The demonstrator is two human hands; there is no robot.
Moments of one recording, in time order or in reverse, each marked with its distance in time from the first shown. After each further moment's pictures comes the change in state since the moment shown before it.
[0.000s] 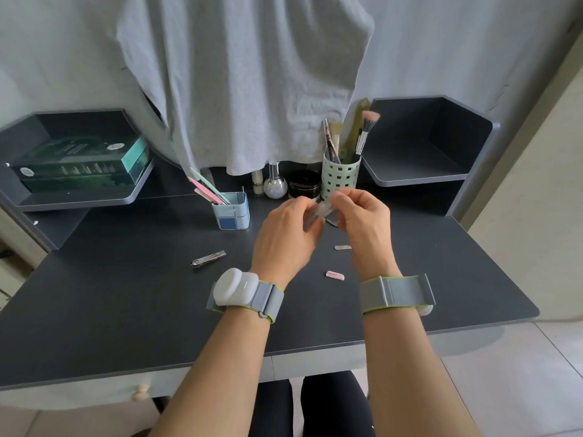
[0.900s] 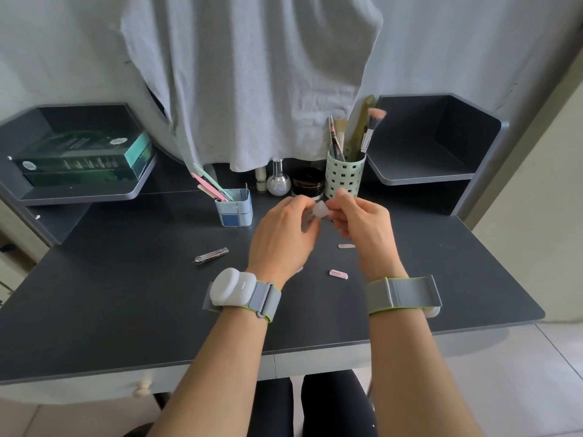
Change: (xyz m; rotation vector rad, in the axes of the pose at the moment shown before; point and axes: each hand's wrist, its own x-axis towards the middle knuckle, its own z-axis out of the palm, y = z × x) left_hand -0.003 -0.006 -0.006 0.067 0.017 0.010; right_hand -0.004 0.000 -0.003 -0.124 -0.081 0.090
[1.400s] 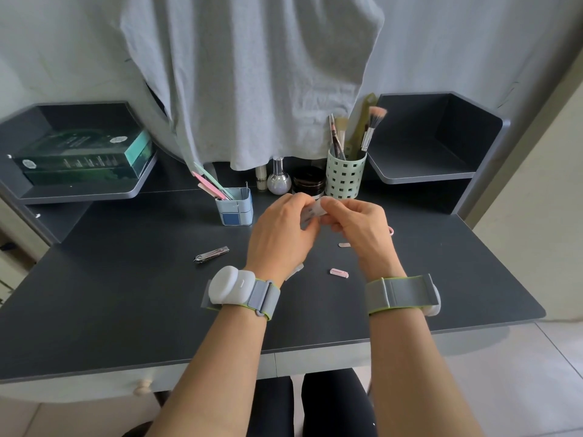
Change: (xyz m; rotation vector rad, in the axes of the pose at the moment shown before) left_hand 0.000 0.001 -0.004 0.013 0.023 0.009; right_hand 0.002 0.004 0.001 -0.093 -0.065 -0.048
